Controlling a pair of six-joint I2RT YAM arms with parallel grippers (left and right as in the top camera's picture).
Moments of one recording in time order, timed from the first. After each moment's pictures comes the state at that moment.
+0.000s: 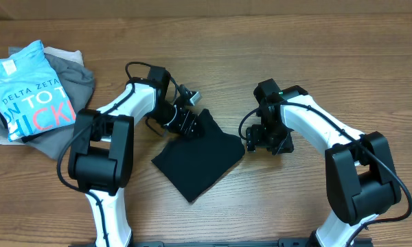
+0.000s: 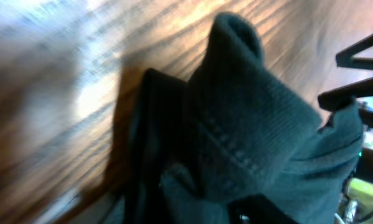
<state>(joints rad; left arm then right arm) -0.21 2.13 1.36 -0.83 0.73 0.25 0.35 1.87 1.21 -1.04 -0.13 0.33</state>
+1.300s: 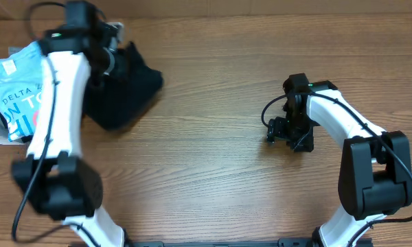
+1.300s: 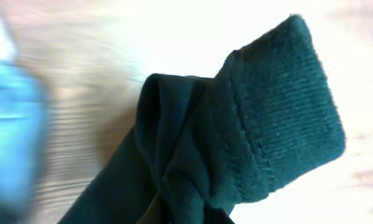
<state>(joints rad) 0.06 1.89 1.88 -1.15 0.20 0.05 0.15 1.87 1.21 -1.06 -0.13 0.36</state>
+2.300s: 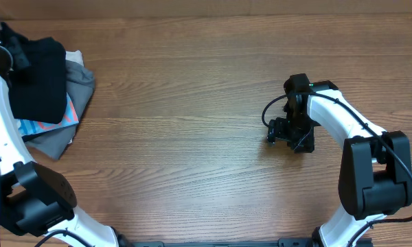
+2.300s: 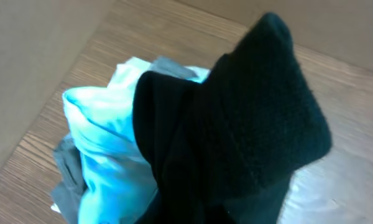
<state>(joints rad) 0.50 1.89 1.92 -0.84 -0.01 0.03 0.15 1.87 1.21 -1.07 -0.13 0.36</state>
